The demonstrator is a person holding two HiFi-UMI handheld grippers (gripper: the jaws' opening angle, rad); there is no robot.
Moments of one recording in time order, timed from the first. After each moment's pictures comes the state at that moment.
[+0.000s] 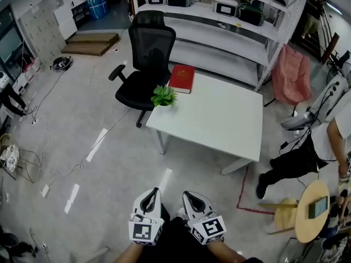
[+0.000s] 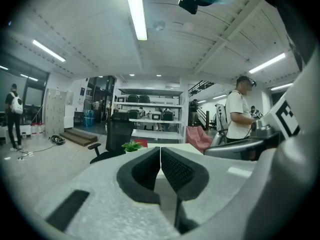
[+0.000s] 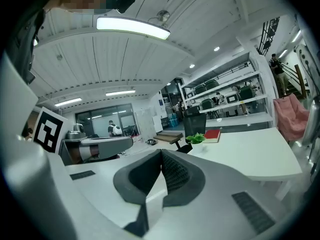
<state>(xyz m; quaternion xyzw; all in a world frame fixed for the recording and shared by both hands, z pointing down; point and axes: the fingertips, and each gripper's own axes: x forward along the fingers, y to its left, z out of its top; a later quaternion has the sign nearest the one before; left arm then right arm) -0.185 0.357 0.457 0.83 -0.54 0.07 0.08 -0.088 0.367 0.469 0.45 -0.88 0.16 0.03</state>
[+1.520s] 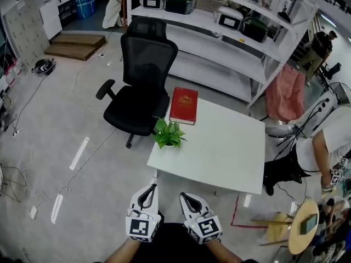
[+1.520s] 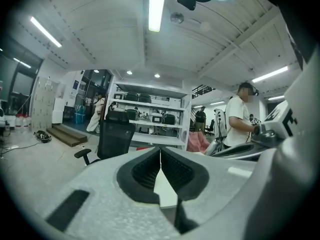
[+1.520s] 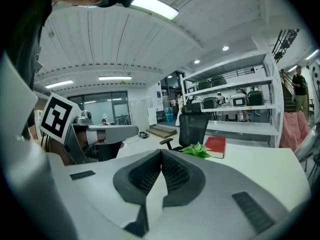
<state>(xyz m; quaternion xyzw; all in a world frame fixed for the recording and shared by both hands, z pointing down) -0.276 0.074 0.458 0.86 -0.50 0.04 0.08 -0.184 0.106 0.478 0.47 -0.87 0.13 0.11</state>
